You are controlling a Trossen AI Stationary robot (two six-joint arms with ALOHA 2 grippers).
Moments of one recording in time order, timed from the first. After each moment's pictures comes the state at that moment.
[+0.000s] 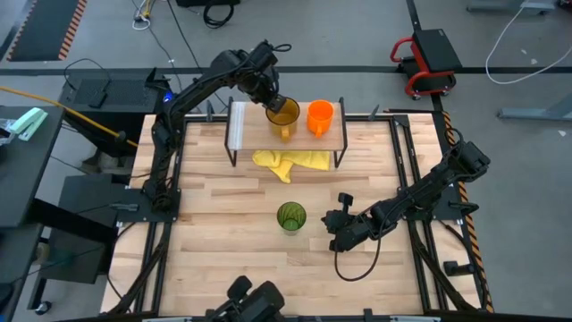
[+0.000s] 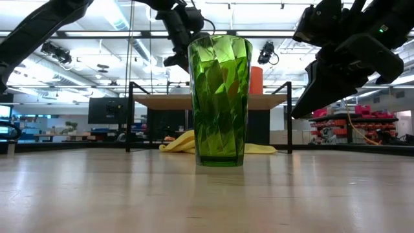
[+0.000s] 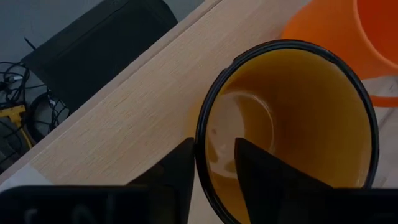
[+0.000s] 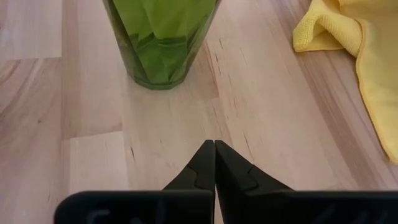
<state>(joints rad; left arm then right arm) 0.66 2.10 2.32 -1.30 0.13 -0.20 0.49 1.55 0.76 -0.26 0.60 0.50</state>
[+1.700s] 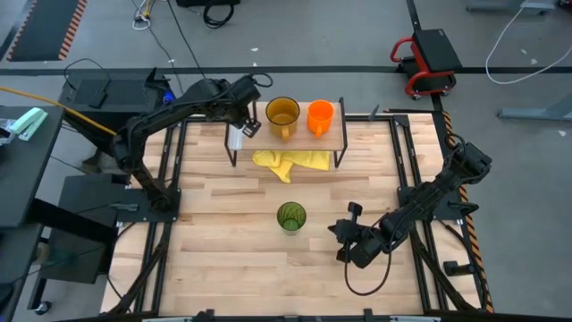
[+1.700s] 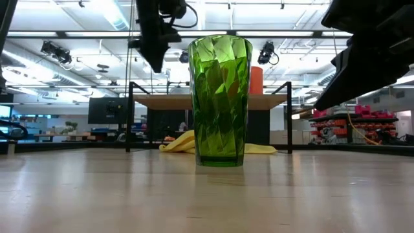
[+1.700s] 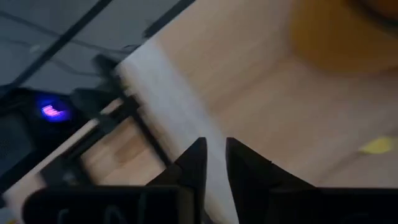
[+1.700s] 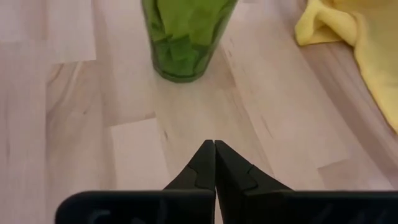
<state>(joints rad) 0.52 1.68 1.74 -1.25 -0.33 -0.30 0.65 1.55 0.76 -0.32 0.72 0.71</state>
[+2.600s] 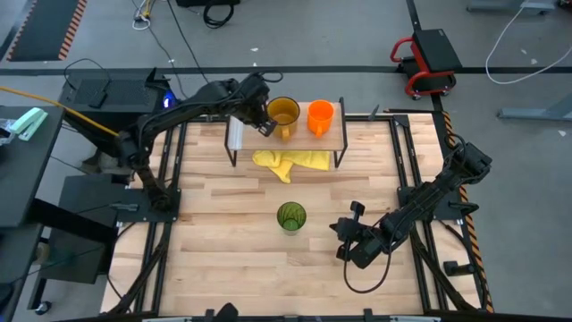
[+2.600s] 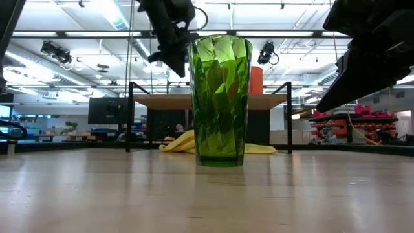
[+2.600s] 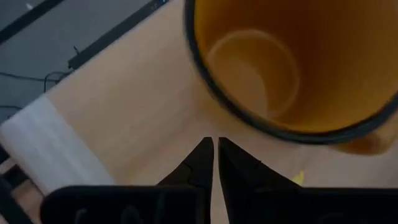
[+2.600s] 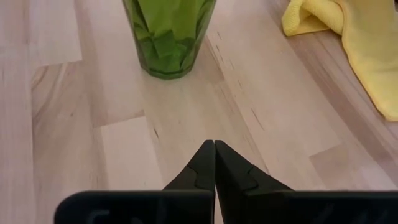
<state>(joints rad) 0.54 1.75 1.71 -0.98 -0.11 -0.29 0.66 1.55 0.76 -0.36 0.74 0.79</state>
